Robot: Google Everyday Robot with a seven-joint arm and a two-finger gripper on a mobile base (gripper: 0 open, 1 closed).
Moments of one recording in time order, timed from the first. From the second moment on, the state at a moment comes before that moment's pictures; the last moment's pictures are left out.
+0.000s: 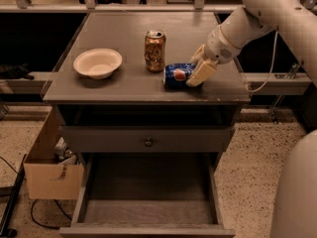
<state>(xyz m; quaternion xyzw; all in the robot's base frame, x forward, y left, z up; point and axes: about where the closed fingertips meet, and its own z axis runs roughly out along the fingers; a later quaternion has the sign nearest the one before) 0.665 -0.112 0.844 -0.65 0.70 0.14 0.25</state>
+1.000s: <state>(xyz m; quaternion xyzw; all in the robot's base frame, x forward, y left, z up) 0.643 -0.130 0.853 -0.62 0.72 0.16 0.27</state>
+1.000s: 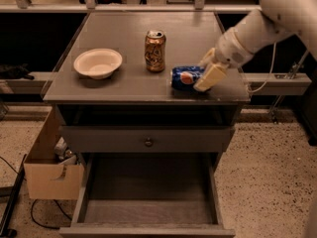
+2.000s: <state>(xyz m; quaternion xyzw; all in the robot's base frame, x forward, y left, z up) 0.519 -0.219 0.917 -0.56 0.74 0.14 0.34</state>
